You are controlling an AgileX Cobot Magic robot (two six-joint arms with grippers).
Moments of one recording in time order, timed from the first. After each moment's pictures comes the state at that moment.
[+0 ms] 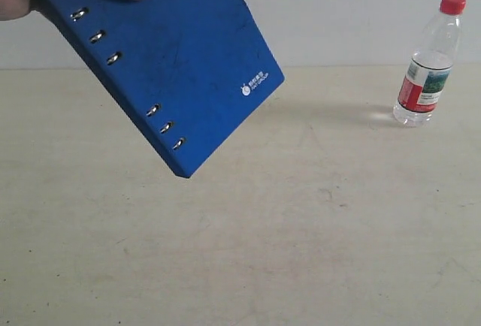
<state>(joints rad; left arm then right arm) 0.23 0.20 0.00 -0.43 0.09 0.33 0.07 0.00 0.00 0.30 0.16 -0.39</state>
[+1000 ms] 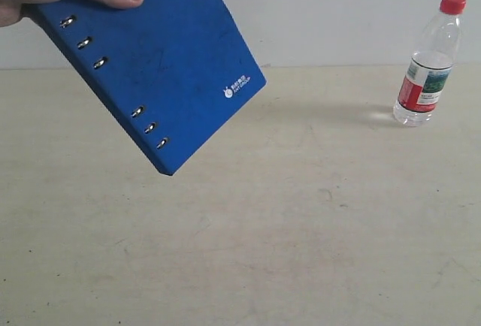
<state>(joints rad) 0.23 0.20 0.00 -0.43 0.09 0.33 0.01 0.00 0.00 0.18 0.39 -0.08</state>
